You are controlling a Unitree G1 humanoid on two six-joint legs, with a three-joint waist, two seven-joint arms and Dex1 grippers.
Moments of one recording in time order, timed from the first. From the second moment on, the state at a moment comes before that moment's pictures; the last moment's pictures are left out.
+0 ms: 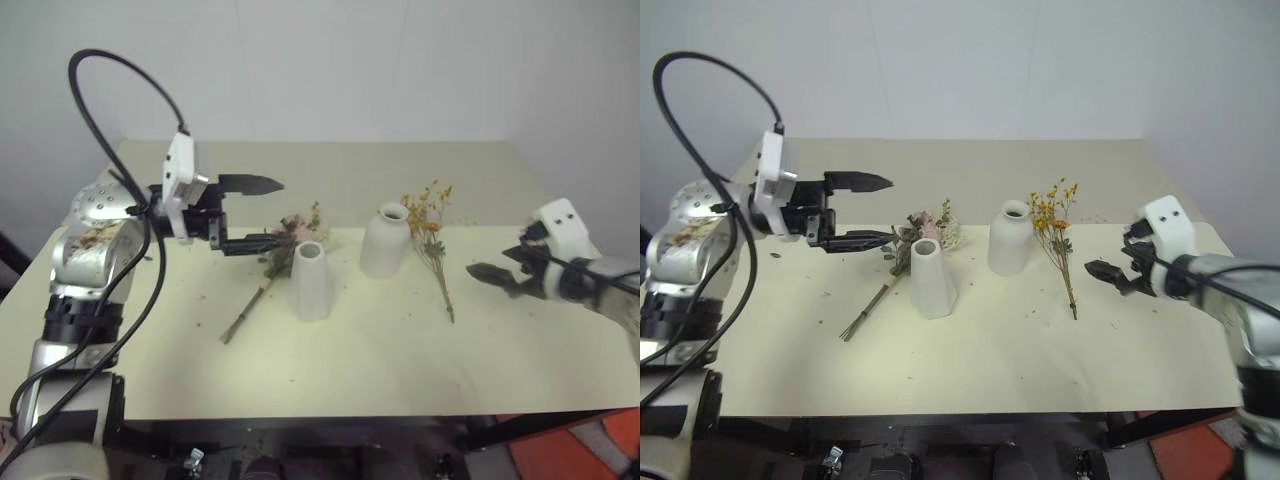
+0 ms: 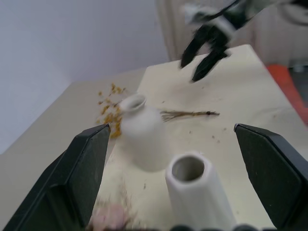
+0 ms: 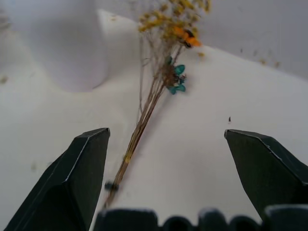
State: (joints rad) left arm -0.91 0.71 -0.01 0.20 -0.48 0.24 -1.37; right arm -0.62 -0.86 -0.12 0.01 0.42 1.05 0.58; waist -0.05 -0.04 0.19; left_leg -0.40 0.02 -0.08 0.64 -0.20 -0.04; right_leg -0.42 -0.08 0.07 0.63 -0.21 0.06
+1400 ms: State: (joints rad) left arm -0.82 0.62 -0.02 0.17 -0.43 0.15 -1.34; right arm -1.14 -0.55 0.09 0.98 0.09 0.85 0.63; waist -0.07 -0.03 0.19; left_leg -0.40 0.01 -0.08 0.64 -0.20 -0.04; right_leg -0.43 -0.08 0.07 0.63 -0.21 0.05
